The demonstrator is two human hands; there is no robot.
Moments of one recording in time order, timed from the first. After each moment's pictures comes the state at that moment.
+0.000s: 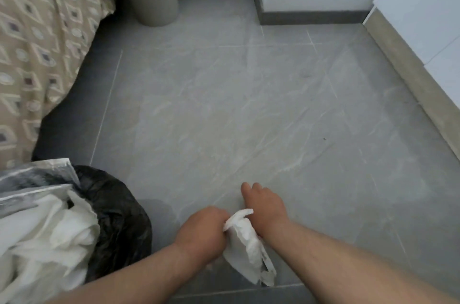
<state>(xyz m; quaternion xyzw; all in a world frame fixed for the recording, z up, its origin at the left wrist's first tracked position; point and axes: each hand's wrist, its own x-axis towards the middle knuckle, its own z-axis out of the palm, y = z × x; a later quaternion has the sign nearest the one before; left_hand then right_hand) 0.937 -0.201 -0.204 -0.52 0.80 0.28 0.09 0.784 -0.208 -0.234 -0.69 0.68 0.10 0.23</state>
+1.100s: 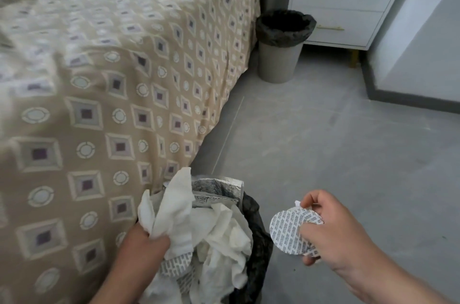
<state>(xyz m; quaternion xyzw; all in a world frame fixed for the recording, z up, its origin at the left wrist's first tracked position) 1.210 -0.164 -0.061 -0.81 0.33 0.34 -0.34 0.947 -0.223 -0.020 -0.44 0.64 -0.26 0.57</state>
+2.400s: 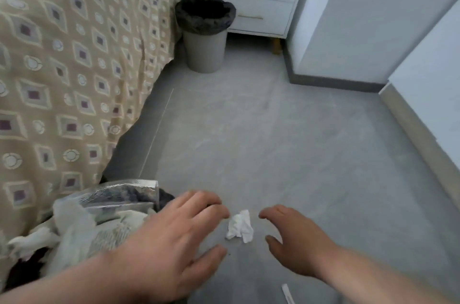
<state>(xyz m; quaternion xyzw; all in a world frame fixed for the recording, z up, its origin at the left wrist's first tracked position) 1.089 -0.217 -0.028 -0.36 0.91 0.16 -0.15 0.831 -0.214 -0.092 -0.76 0.60 0.03 0.24</state>
